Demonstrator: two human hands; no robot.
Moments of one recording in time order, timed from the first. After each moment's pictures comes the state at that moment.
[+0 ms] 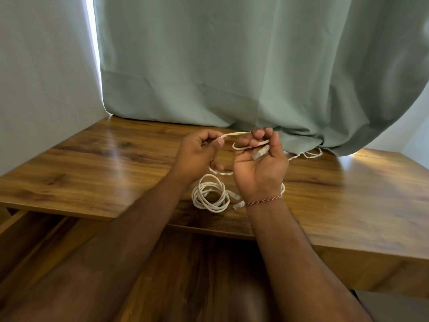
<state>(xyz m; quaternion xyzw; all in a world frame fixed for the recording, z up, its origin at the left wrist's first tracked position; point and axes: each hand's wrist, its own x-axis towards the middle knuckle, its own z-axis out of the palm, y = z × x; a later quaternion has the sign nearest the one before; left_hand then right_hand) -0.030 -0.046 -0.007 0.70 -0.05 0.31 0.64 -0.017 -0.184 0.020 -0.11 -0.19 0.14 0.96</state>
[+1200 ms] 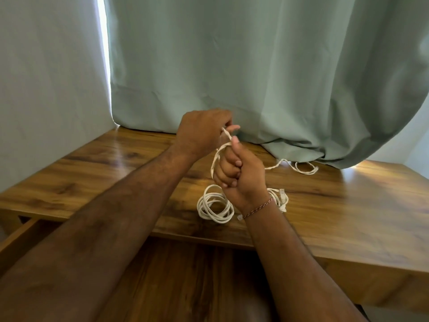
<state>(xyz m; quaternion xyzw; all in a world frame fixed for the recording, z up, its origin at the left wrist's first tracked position) 0.005 -0.011 0.060 0.85 -0.08 0.51 0.02 -0.017 -0.162 0.015 -0.38 -0.34 0.23 0.83</state>
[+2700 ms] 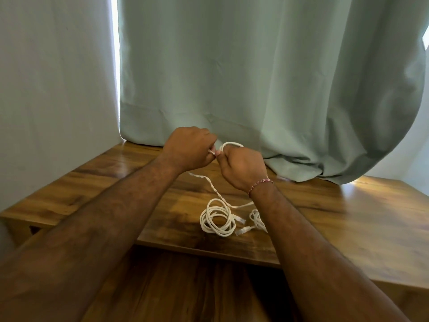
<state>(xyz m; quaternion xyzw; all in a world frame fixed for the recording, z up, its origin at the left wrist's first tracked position) -0.021 0.019 0.070 0.89 -0.08 0.43 -0.14 0.024 -0.157 0.052 -0.85 -0.39 -0.33 0.14</state>
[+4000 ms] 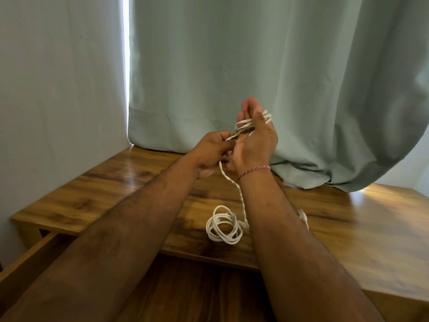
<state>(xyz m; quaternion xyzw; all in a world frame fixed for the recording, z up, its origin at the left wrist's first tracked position) 0.001 -0.011 0.072 0.65 -0.13 0.12 0.74 0.011 -0.109 0.109 -0.24 -0.22 -0.03 0.94</state>
